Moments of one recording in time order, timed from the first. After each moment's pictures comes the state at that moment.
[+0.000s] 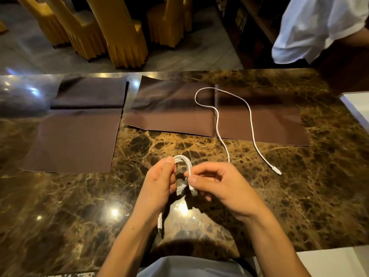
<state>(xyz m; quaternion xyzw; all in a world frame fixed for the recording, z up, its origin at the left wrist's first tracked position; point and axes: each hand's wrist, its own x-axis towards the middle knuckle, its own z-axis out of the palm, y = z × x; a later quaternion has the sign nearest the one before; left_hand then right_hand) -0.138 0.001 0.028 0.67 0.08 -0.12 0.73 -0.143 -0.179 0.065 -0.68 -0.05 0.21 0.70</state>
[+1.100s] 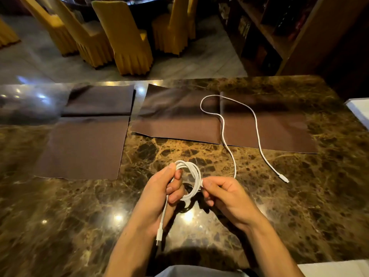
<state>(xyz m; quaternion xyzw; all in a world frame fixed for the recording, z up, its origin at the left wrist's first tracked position) -0.136 0.010 0.042 0.38 0.14 -0.21 0.89 -0.141 -0.175 0.013 -0.58 -0.01 0.22 0.79</state>
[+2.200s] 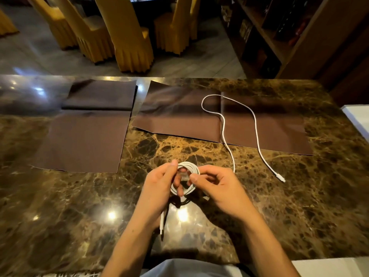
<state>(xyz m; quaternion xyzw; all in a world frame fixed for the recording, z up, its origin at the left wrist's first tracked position) -0.146 0.011 0.044 0.65 0.11 -0.11 0.75 -0.138 -0.161 0.041 -0.73 -0.07 0.13 0.67</state>
